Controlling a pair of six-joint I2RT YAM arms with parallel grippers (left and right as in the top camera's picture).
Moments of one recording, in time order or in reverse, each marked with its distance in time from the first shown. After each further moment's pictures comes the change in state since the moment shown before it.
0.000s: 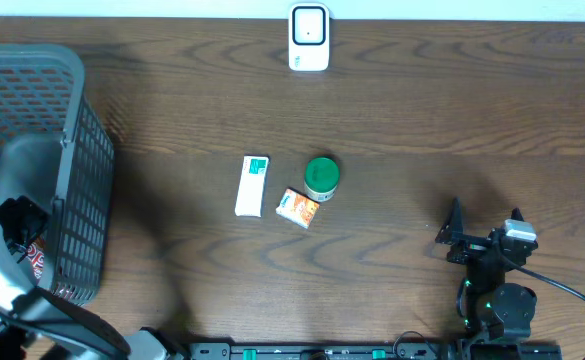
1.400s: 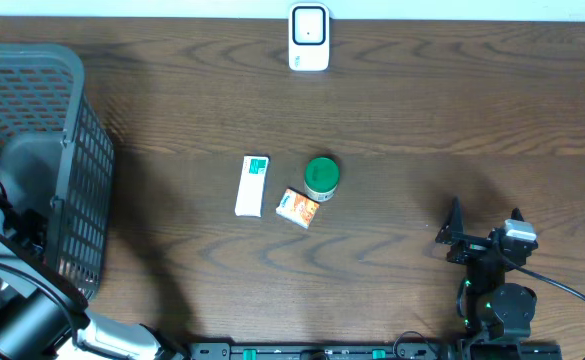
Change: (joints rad) left arm 0.015 0.258 -0.030 0.091 0.045 -0.087; right arm 0.000 0.000 0.000 0.000 0.000 0.000
